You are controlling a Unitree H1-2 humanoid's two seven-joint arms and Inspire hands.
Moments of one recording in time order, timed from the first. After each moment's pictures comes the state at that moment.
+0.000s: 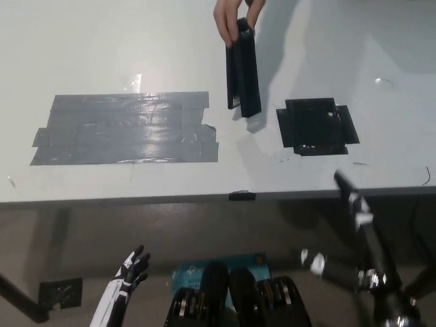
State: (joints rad) left_arm 0.10 0.12 -0.07 0.09 0.06 -0.16 -0.07; right_arm -0.01 -0.04 0.12 -0.32 -0.26 0.03 0.01
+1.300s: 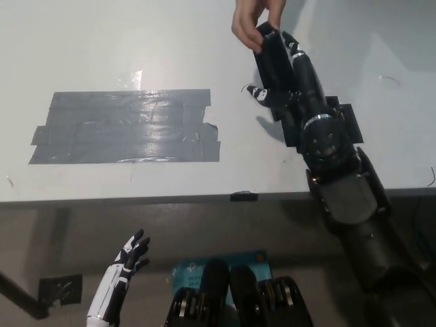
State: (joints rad) left_arm 0.05 0.13 -0.06 0.07 0.07 -0.15 -0.07; right_arm -0.92 -0.01 0.09 0.73 -0.34 0.18 -0.19
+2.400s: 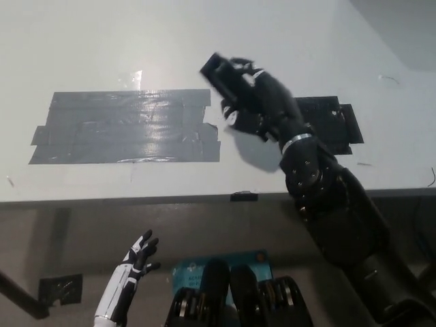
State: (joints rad) left_arm 0.05 0.12 -0.08 0.07 0.08 -0.15 -0.07; right_arm -0.79 -0.06 0.38 0.35 -0.41 0.34 -0.01
